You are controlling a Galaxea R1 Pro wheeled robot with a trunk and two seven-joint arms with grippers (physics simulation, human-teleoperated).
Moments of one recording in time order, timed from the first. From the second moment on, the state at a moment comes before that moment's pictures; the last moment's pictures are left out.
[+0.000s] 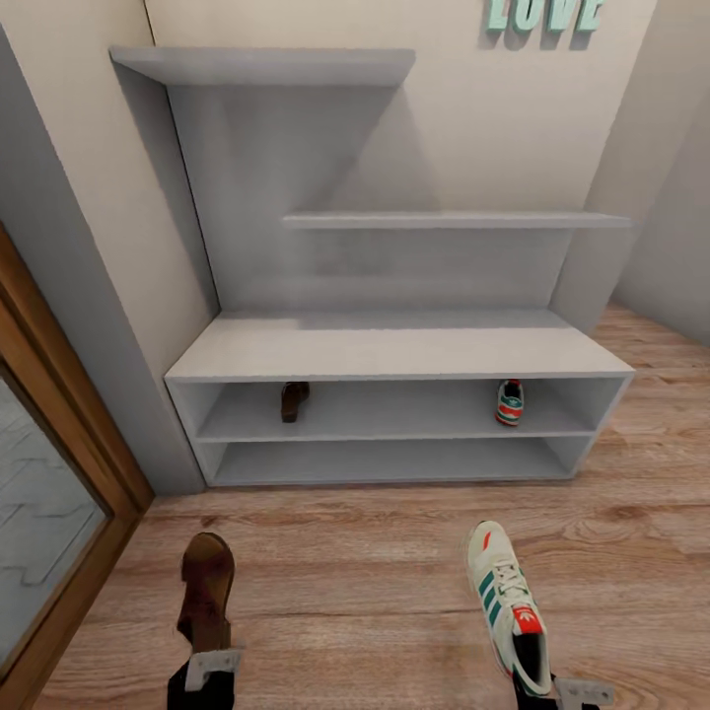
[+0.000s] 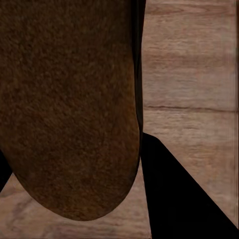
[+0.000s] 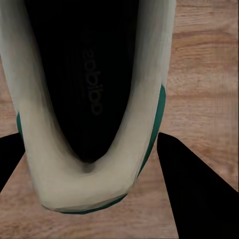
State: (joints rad) left arm -0.23 -0.06 0.34 -0.50 -0.25 -0.31 -0.09; right arm -0.20 -0.05 -0.48 -0.45 0.32 -0.45 0.12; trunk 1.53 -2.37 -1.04
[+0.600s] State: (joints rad) left arm -0.67 -0.12 0.19 -0.50 -0.26 0.34 -0.09; right arm -0.20 -0.29 -0.76 -0.54 0.14 -0.30 0.13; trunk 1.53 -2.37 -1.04
